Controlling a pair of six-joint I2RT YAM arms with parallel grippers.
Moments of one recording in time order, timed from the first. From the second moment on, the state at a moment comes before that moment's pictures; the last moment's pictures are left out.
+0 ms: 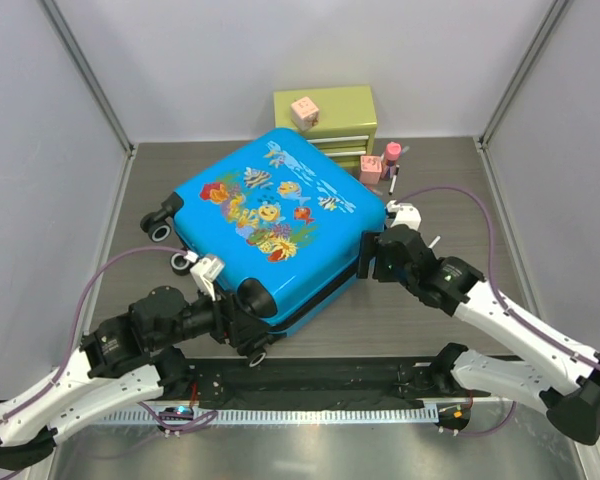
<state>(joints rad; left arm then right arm) -1.01 0.40 0.67 -0.63 0.05 -0.74 0.75 0.98 0.86 -0.63 0.35 0.60</state>
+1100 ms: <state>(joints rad) -1.01 0.39 0.67 -0.59 0.06 -0.76 0.72 0.84 0.97 -0.78 0.38 0.55</state>
